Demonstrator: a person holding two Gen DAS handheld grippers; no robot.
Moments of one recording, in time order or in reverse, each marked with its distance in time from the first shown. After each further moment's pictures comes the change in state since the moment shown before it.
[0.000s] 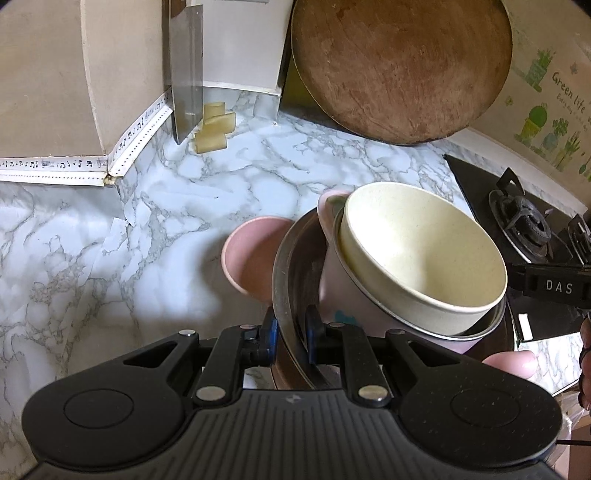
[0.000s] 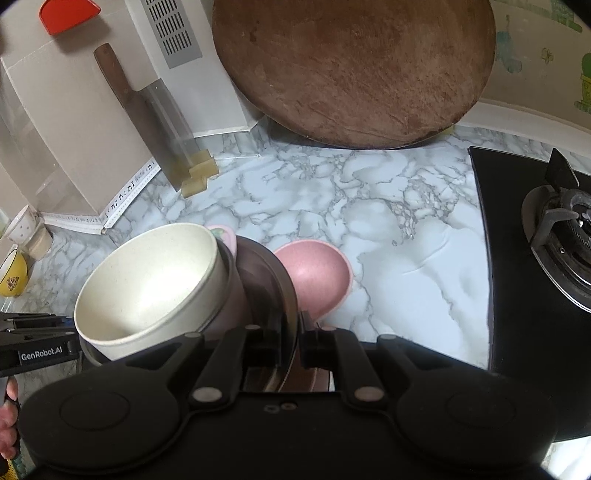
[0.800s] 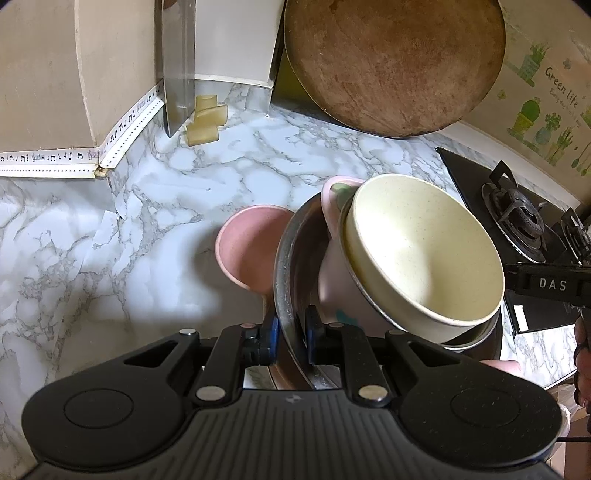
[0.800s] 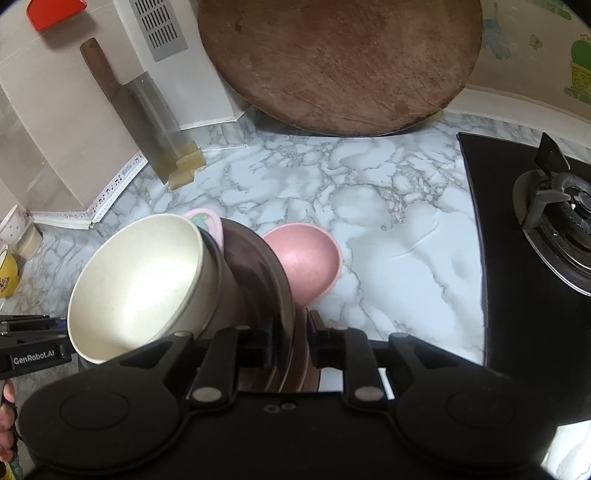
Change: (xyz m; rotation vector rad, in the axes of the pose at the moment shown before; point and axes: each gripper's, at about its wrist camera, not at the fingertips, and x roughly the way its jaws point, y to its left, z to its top) left arm 0.002 0.004 -0.004 0.007 0.010 -0.031; right arm 0.003 -0.004 -0.006 0.031 0.019 -0.031
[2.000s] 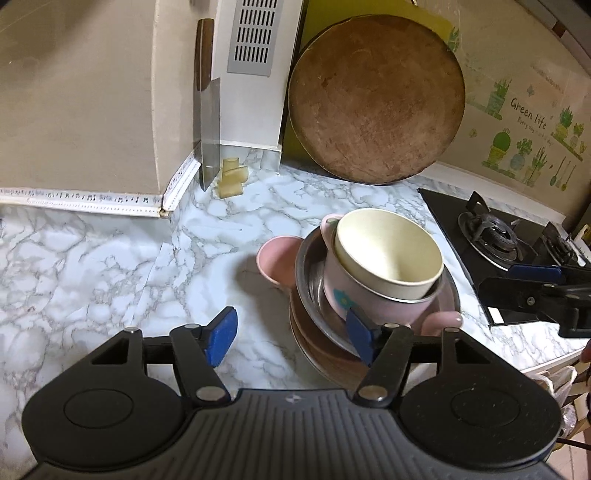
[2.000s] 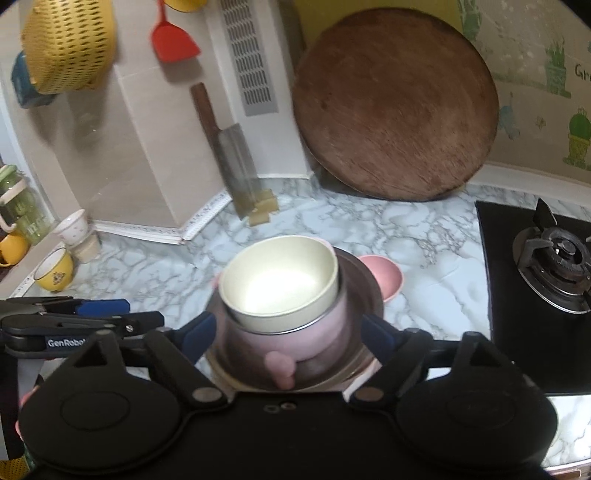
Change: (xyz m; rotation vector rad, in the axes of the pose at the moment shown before) left arm -0.107 0.007 -0.046 0.036 -0.189 0.022; right arm -0.107 0.076 -0.049 -0.115 -0.210 0.063
